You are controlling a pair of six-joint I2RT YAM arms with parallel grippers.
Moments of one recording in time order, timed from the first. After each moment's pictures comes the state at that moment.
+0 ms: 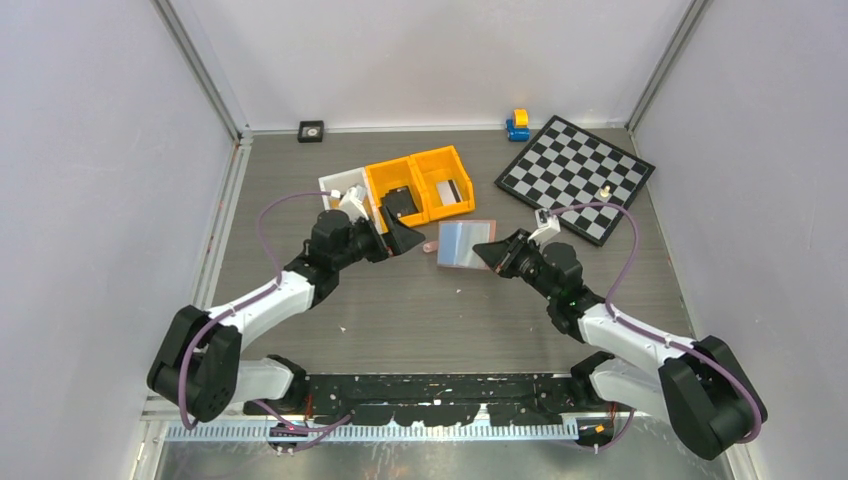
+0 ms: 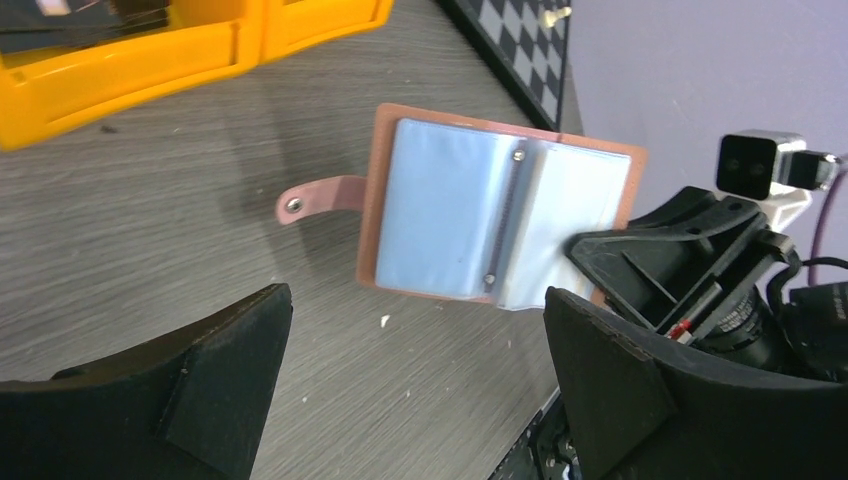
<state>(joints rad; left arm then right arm) -0.47 1.26 0.60 0.32 0.32 -0.81 0.49 1.06 0.31 0.58 -0.15 0.85</state>
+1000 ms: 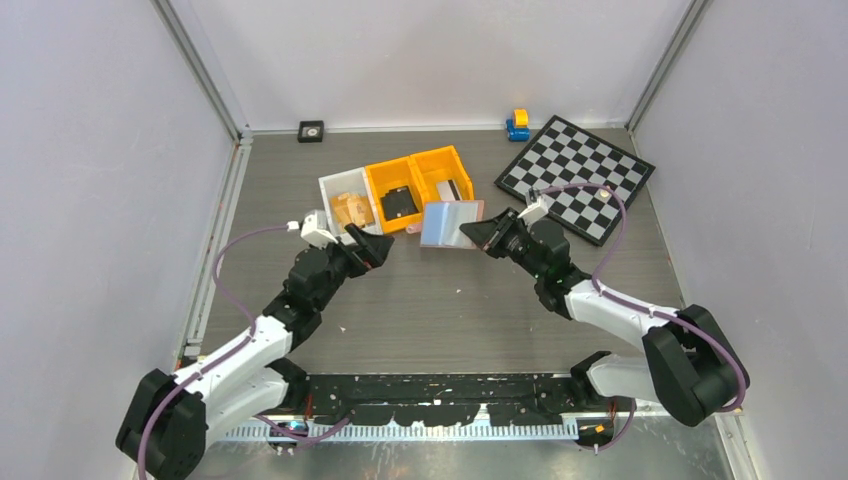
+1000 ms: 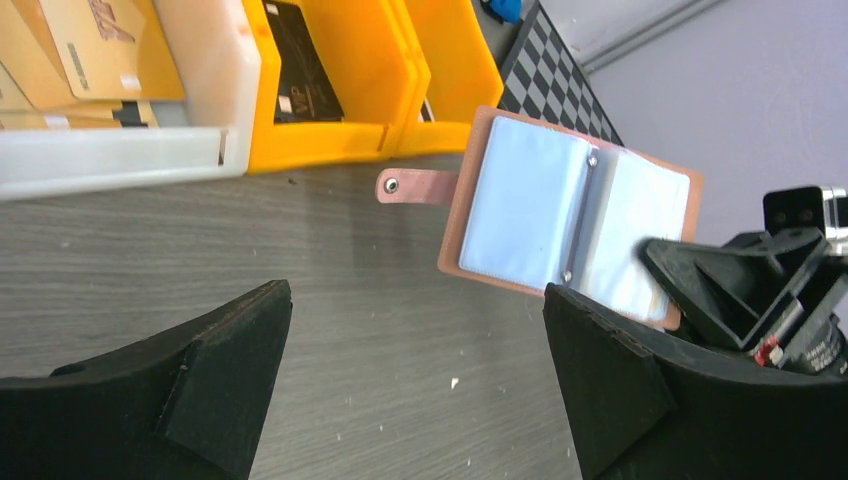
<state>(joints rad) -0.53 0.91 0.32 0.40 -0.11 -0.81 0.50 1.24 0.48 0.59 -0.15 0.96</state>
